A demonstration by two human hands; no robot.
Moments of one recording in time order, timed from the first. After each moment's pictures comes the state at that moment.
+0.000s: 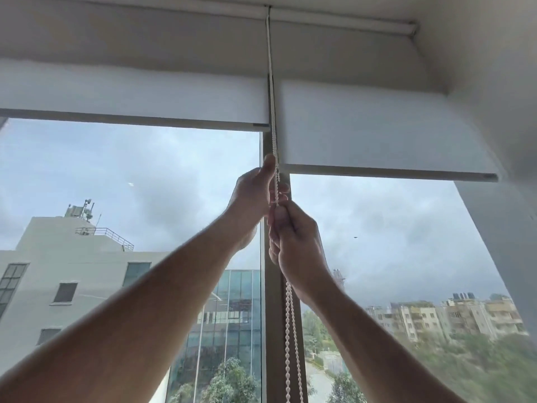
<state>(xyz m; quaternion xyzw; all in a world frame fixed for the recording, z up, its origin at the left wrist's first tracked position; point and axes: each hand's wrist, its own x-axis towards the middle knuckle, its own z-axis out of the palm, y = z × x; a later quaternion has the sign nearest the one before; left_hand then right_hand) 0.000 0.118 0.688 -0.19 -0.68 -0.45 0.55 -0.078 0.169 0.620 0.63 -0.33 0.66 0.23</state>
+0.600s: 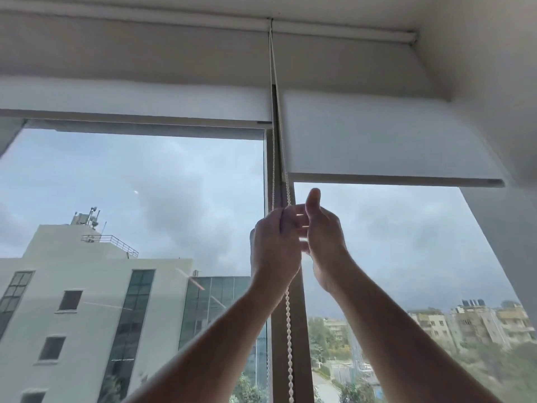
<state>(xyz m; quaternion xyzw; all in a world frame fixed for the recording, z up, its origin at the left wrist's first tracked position) -0.033 0.133 0.635 -0.14 -0.62 -0.31 0.71 -0.081 0.195 0.648 0.50 -0.40 0.75 0.16</state>
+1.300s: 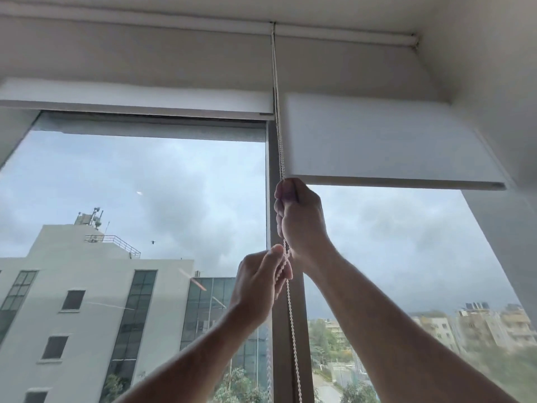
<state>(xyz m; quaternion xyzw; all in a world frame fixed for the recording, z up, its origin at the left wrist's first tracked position) -0.028 0.092 0.594 -0.23 -0.69 -0.35 0.60 -0.056 0.175 0.676 0.55 -0.34 0.72 0.25</state>
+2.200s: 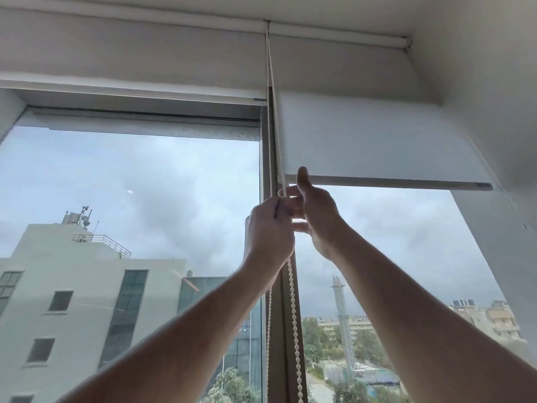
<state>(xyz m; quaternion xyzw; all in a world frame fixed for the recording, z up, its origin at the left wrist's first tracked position) -0.023 0.134 0.653 -0.13 -0.65 -0.30 0.69 -0.075 0.213 0.687 0.53 -0.47 0.69 0.16</state>
